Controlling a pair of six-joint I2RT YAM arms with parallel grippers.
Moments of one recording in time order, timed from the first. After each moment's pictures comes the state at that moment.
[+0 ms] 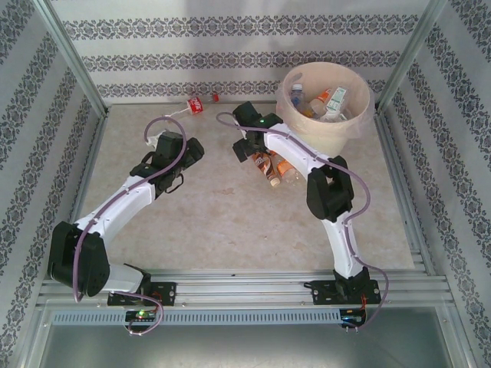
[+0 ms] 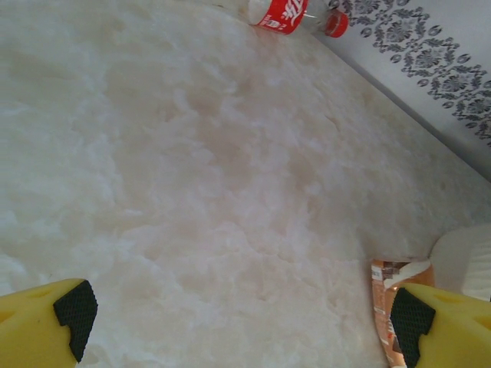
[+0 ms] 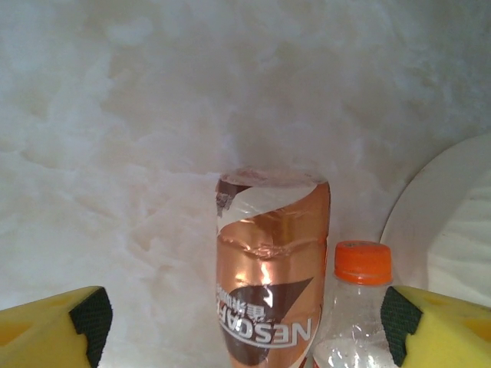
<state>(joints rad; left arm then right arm) -0.33 1.38 1.01 -0.34 -0.24 -0.85 0.56 2.25 2.05 -0.95 0.22 0.04</state>
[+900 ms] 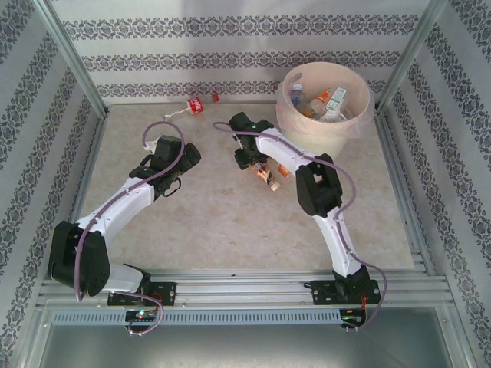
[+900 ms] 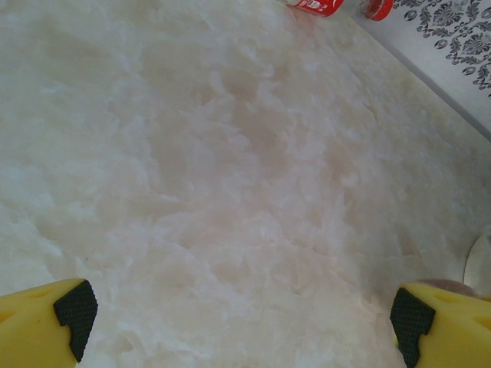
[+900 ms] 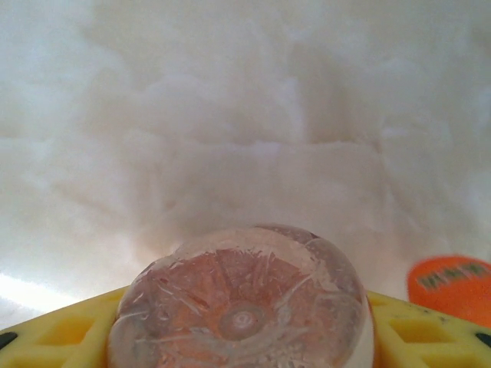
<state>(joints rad) -0.30 1.38 0.97 -0.35 -0.23 -0.85 0.57 2.32 2.05 -0.98 0.14 0.10</state>
